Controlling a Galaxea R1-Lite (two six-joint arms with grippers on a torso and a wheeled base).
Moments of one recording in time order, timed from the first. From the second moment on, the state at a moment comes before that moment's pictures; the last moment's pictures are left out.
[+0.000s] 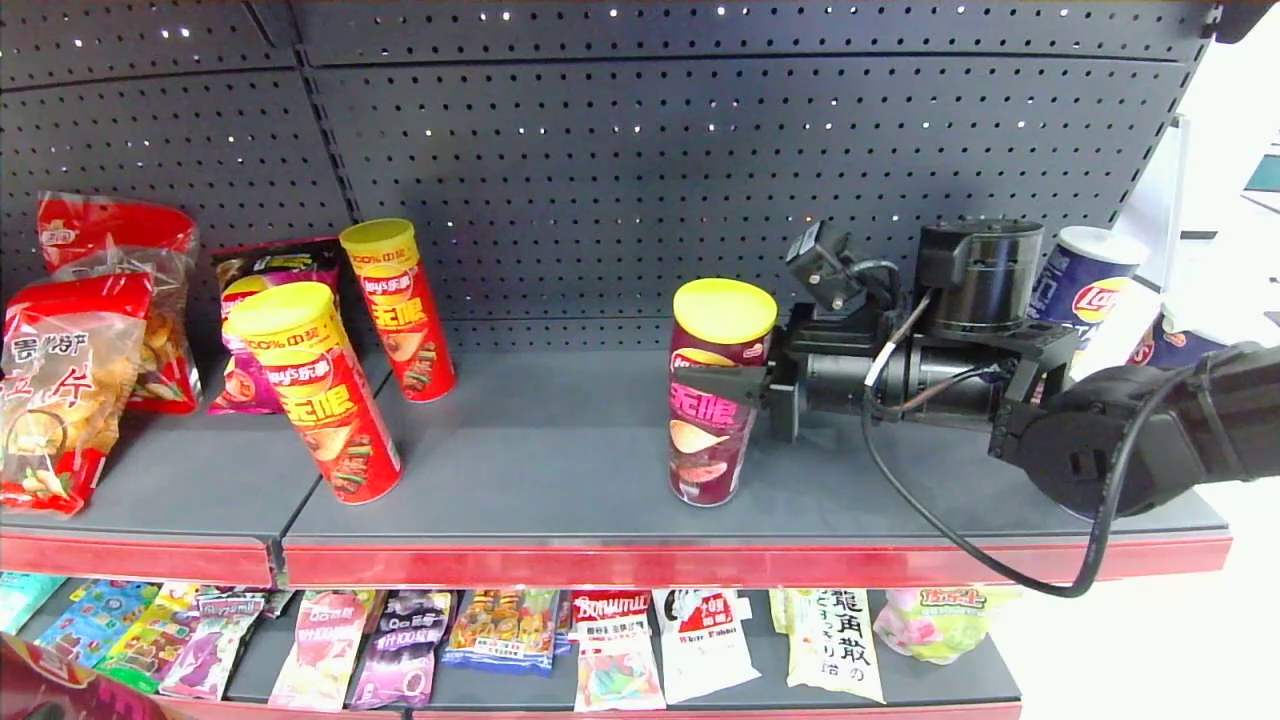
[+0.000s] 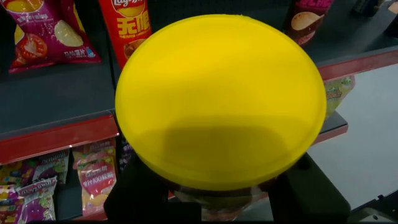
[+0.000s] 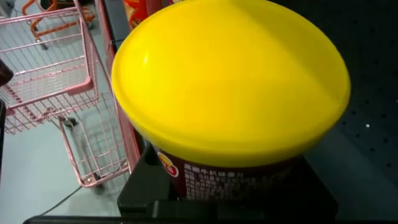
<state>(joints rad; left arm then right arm) -0.27 0.40 -0.38 0.10 -0.09 -0.02 0.52 1.87 -1.04 -0.64 0.60 -0.25</state>
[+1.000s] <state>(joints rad) -0.27 0.40 -0.37 0.10 -0.10 -0.02 0.53 1.83 -0.96 -0.64 0.65 -0.23</state>
